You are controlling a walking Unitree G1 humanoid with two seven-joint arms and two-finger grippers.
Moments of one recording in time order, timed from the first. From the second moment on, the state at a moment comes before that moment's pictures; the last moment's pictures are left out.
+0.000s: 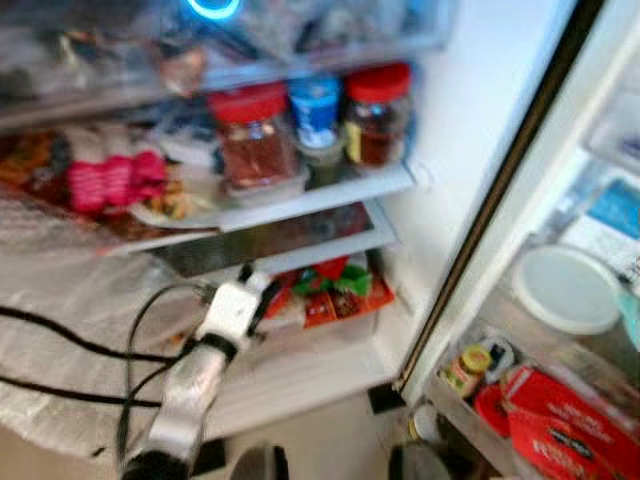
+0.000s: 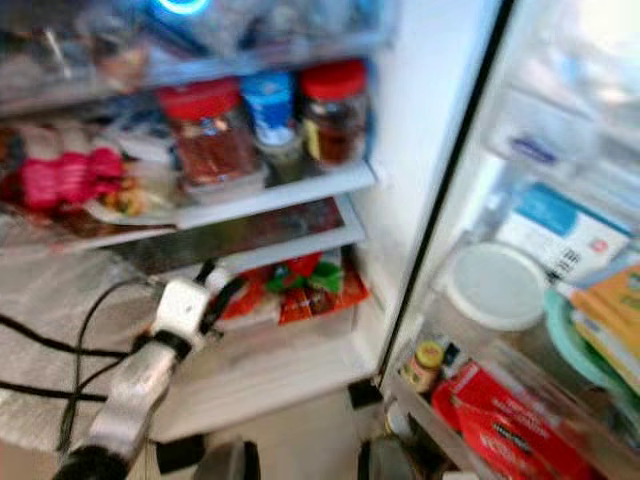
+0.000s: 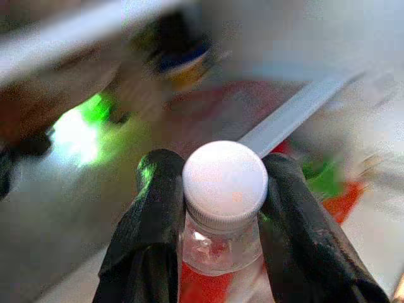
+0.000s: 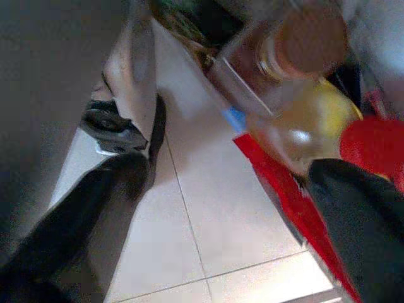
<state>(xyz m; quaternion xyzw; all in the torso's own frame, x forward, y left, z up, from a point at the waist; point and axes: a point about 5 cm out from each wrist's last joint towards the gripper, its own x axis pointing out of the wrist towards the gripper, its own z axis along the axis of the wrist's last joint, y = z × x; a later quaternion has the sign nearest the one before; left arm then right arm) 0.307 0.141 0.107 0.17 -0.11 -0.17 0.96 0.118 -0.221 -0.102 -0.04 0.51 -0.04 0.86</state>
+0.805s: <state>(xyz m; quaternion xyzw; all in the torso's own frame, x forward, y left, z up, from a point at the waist) 0.337 0.131 0.108 0.58 -0.13 -0.25 0.77 0.116 -0.221 -0.102 -0.04 0.51 -0.04 0.86</state>
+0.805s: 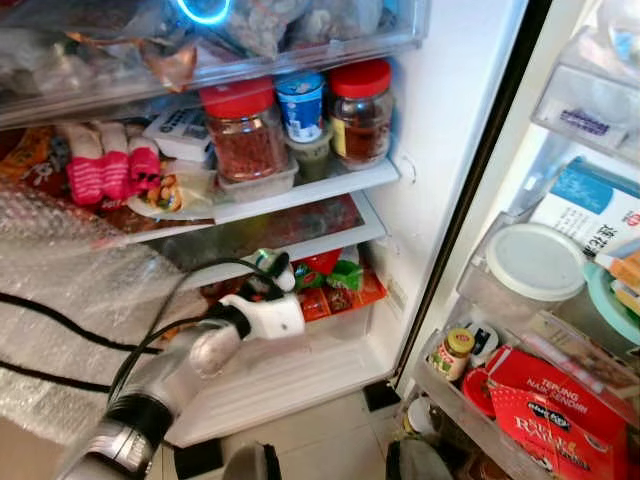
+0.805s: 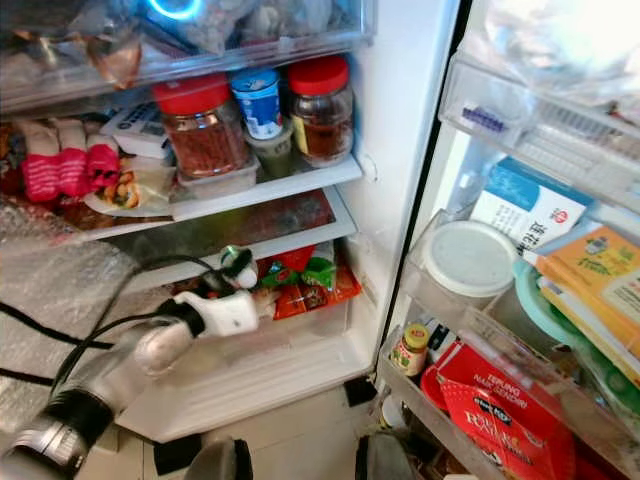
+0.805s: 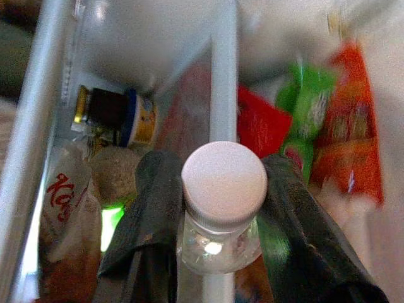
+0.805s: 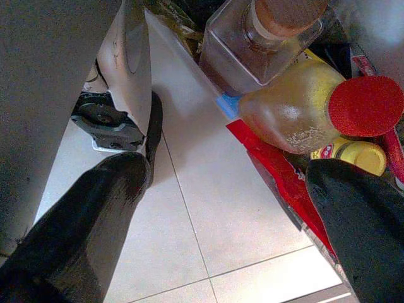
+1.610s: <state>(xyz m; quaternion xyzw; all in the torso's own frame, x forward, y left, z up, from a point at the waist) 0.366 0.175 0.095 0.68 -0.01 -0.11 0.73 0.117 -0.220 -0.102 -0.03 0.50 -0.05 0.87</state>
